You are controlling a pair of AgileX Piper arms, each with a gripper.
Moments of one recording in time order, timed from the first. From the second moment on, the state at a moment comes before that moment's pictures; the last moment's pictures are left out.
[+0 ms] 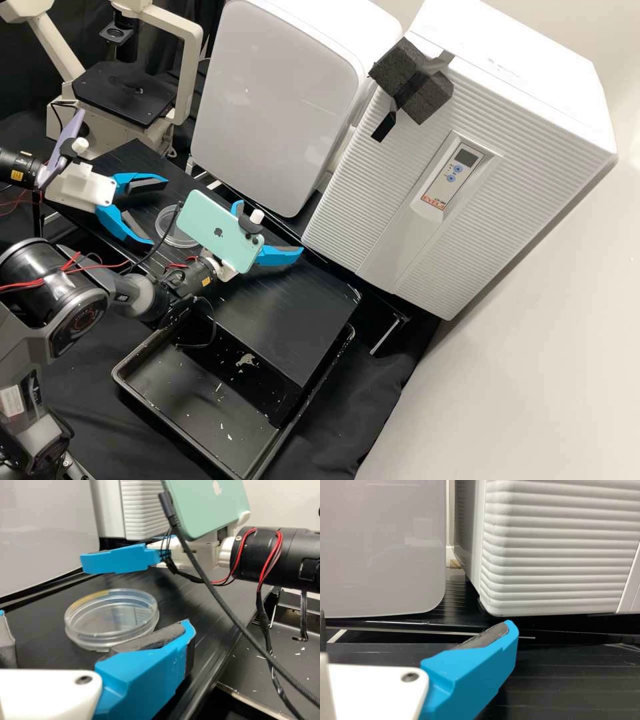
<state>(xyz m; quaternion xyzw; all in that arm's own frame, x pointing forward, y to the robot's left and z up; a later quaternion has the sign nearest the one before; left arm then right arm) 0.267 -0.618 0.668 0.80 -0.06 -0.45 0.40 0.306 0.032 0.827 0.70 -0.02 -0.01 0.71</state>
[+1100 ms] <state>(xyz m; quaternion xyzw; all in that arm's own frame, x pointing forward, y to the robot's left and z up) 0.285 -0.649 0.644 0.78 0.00 -0.47 0.41 0.306 0.032 0.827 0.70 -0.02 -0.01 0.71</state>
